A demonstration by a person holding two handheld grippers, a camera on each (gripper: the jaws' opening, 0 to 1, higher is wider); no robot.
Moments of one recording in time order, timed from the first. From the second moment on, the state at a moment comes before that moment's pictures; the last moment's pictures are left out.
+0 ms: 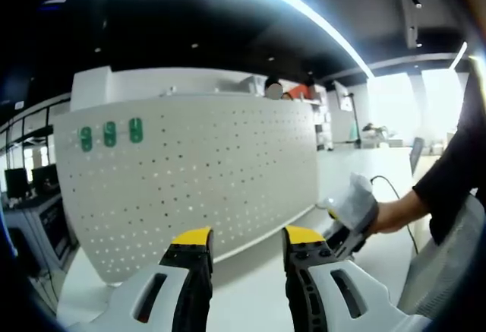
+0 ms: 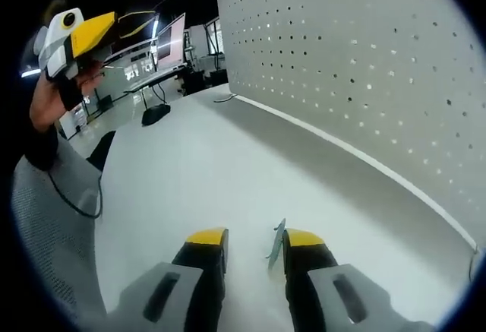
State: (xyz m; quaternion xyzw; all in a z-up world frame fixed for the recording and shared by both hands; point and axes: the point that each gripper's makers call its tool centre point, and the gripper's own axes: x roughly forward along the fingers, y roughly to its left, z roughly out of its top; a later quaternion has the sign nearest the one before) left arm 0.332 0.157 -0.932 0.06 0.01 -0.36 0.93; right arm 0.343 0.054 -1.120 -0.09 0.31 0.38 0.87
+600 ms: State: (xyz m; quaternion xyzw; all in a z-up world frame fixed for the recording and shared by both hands) left arm 0.329 0.152 -0.934 0.07 0.02 -0.38 0.92; right arm 0.337 0.032 -1.113 -0.07 0.31 0.36 0.88
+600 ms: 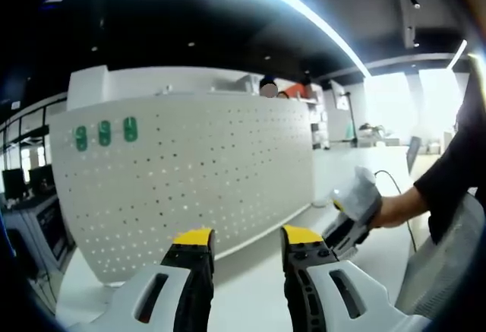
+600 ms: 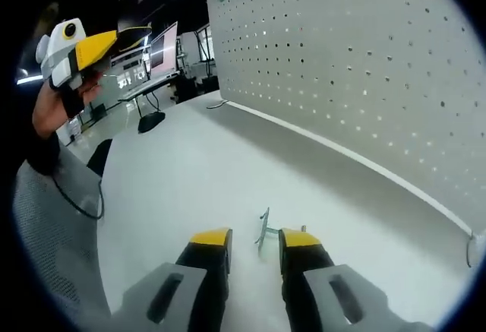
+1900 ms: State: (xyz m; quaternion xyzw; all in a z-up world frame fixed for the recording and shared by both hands) left arm 0.328 0.149 -0.939 0.07 0.03 -0.38 0.92; right arm 0.356 0.038 -1.115 -0.11 0.31 0.35 0.88
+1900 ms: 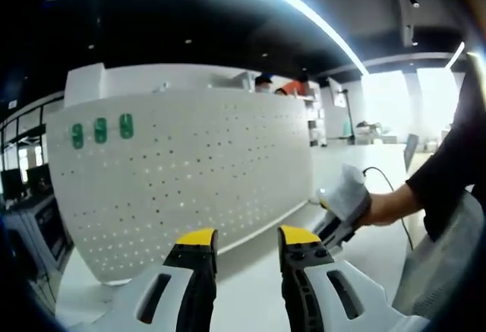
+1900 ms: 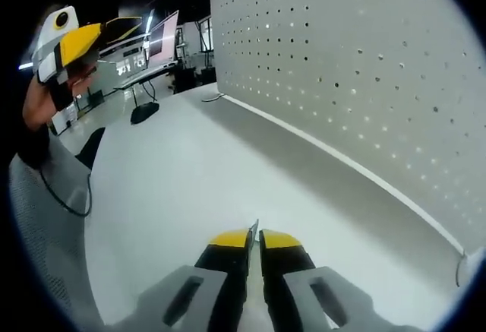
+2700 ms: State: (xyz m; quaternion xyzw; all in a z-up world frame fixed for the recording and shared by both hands) left arm 0.326 0.147 -0.940 0.07 0.03 -0.39 0.92; right arm 0.341 0.027 -1.112 -0.09 0.30 0.35 0.88
